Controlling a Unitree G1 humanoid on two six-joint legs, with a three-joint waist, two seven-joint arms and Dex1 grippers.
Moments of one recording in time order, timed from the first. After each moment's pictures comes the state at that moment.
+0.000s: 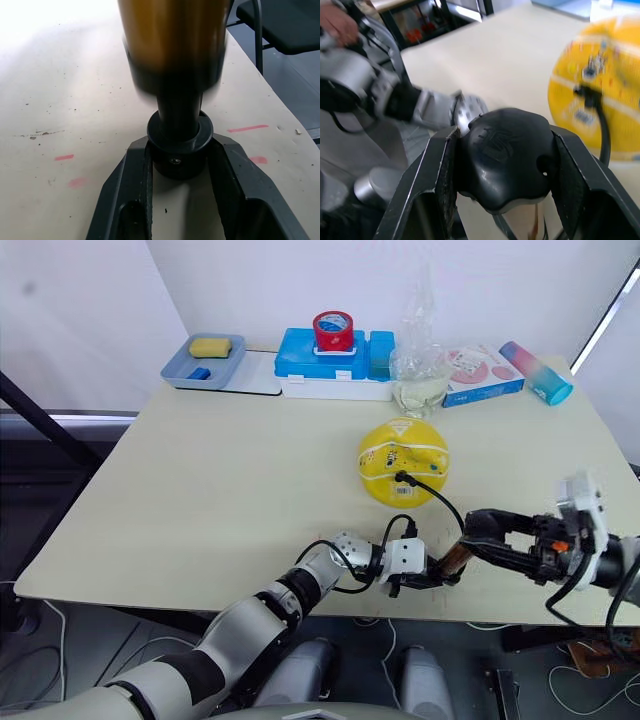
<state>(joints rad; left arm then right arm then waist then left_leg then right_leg) -0.77 -0.14 -0.44 1.23 0.29 -0.55 -0.89 0.11 -0.97 -0.47 -0.42 1.02 0.64 1.08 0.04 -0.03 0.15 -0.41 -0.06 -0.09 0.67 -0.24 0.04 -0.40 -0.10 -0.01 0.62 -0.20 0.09</state>
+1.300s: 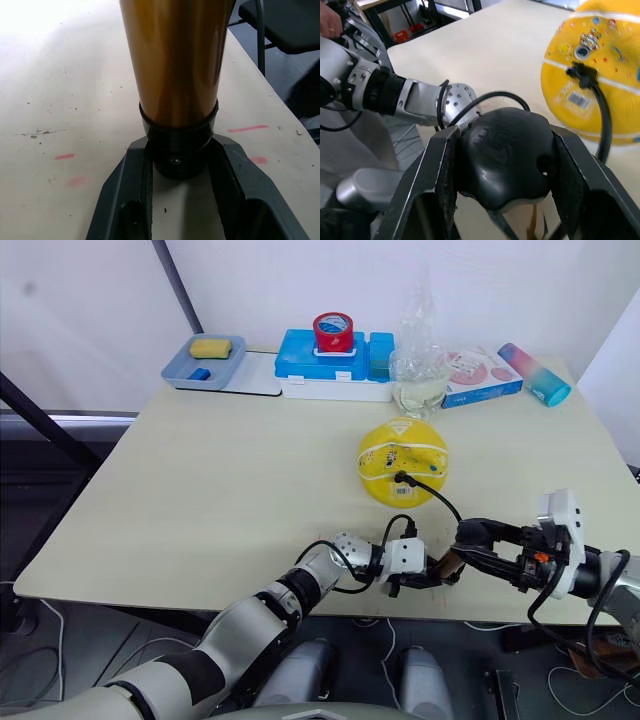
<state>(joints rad) -0.77 -0.14 -0.45 1.23 0.29 -0.55 -0.89 0.17 -0.88 -0.37 -0.39 0.88 0.55 1.06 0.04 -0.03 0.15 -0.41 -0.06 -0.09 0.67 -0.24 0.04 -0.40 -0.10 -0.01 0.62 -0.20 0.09</state>
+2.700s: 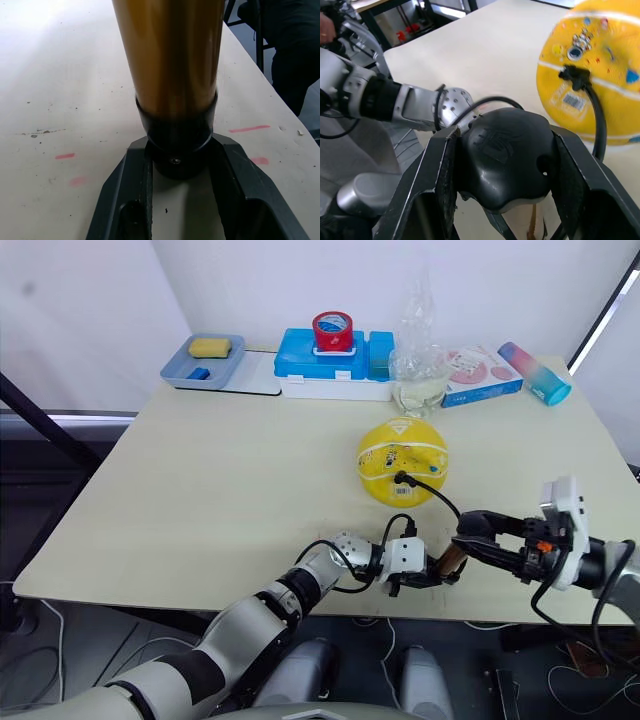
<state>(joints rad) -0.77 -0.14 -0.44 1.24 0.29 -0.54 -0.89 0.14 -0.83 -0.34 -0.40 0.82 0.55 1.03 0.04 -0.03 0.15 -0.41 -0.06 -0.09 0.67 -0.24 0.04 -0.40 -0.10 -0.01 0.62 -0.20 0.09</state>
